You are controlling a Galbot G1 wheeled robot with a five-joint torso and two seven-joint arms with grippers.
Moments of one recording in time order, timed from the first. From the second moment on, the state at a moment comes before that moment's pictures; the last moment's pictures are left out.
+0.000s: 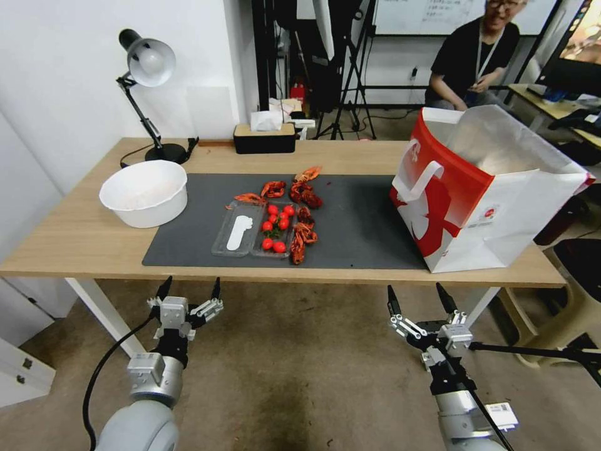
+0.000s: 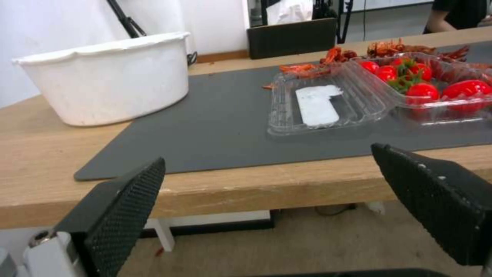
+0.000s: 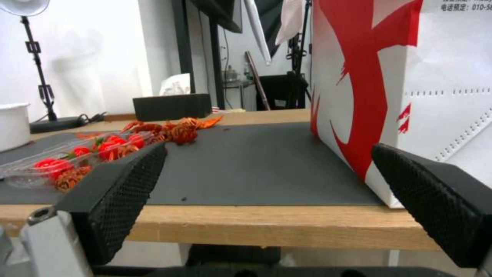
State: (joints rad) left arm 1.66 -1.14 -0.43 -2.11 -0.27 -0.05 -0.29; right arm -1.77 1.29 0.48 2.09 0.25 0.40 0.03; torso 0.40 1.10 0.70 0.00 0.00
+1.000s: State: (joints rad) left arm 1.66 -1.14 -0.42 -2.11 -0.28 -0.05 -0.29; right arm -1.77 1.29 0.48 2.09 0.25 0.40 0.03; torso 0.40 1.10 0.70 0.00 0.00
